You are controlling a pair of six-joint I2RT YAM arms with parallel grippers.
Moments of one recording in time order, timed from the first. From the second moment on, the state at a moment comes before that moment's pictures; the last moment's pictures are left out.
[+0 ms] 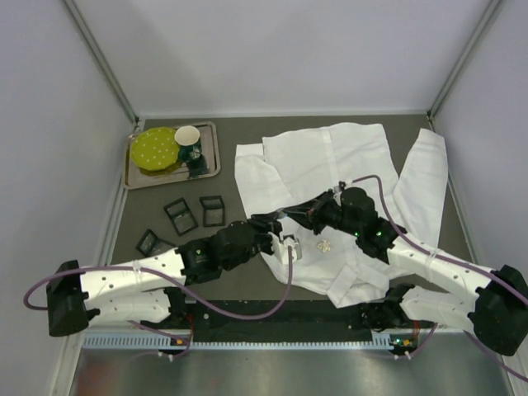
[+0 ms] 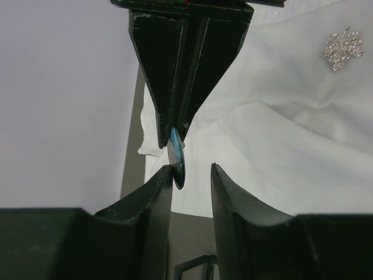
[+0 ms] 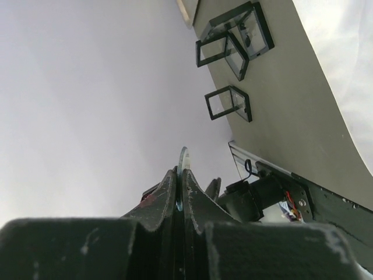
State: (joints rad) left arm -1.18 1.03 0.66 0.06 -0.28 0.87; right arm 0.74 1.06 0.61 0.11 -0.20 1.71
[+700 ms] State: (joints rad) left arm -1.19 0.62 0.75 -0.09 -0.47 -0.30; right arm 0.64 1.05 0.51 0.47 -0.36 1.16
